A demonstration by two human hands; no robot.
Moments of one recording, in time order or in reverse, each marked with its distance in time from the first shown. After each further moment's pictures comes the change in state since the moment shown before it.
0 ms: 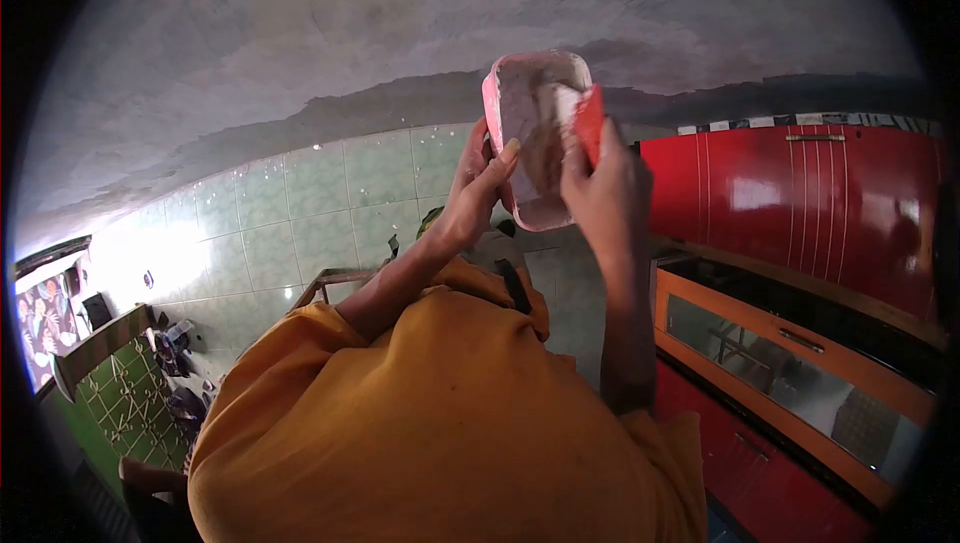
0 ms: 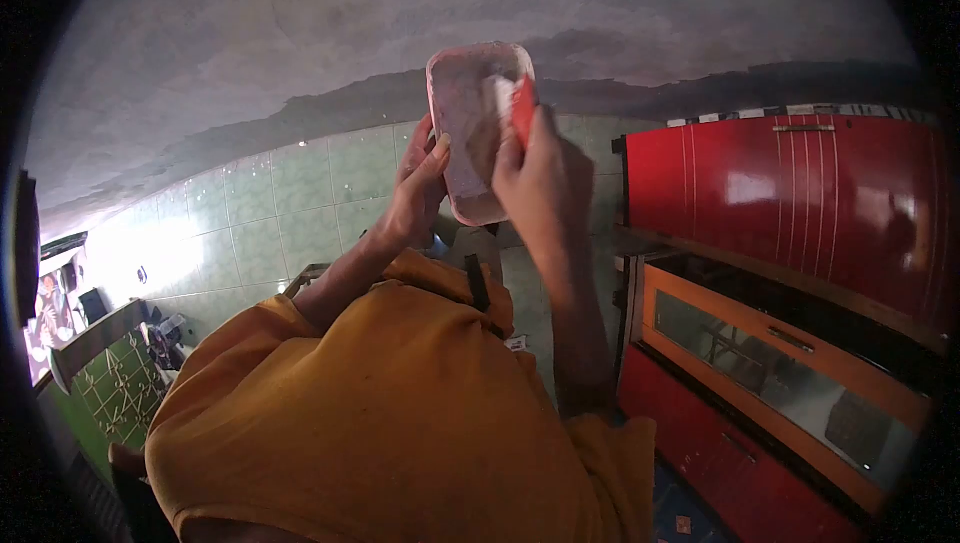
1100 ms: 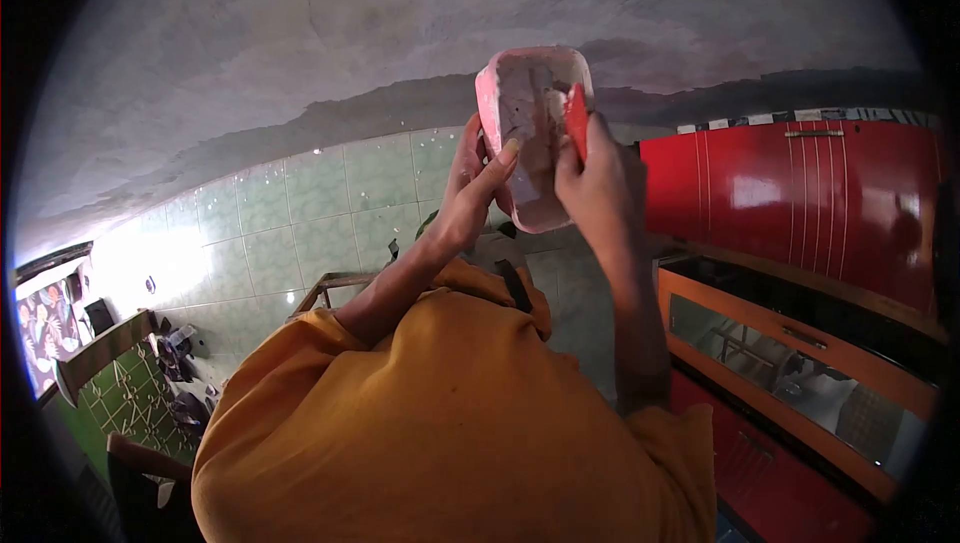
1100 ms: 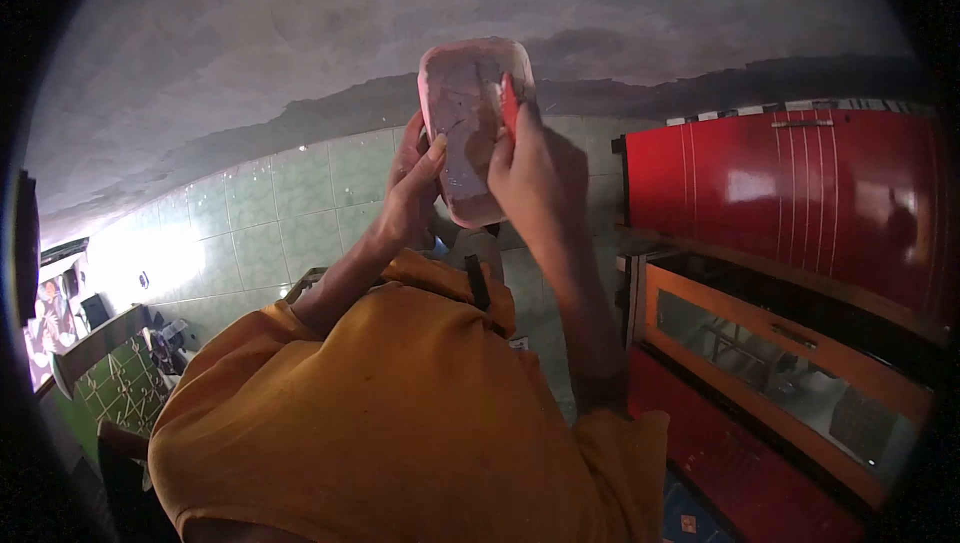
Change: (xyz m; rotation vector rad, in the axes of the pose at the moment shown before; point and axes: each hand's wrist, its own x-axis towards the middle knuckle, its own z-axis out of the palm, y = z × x) left_hand -0.004 0.015 0.003 0.067 0.010 0.037; right_hand 0.002 -0.001 0.000 -0.070 -0.068 -0.028
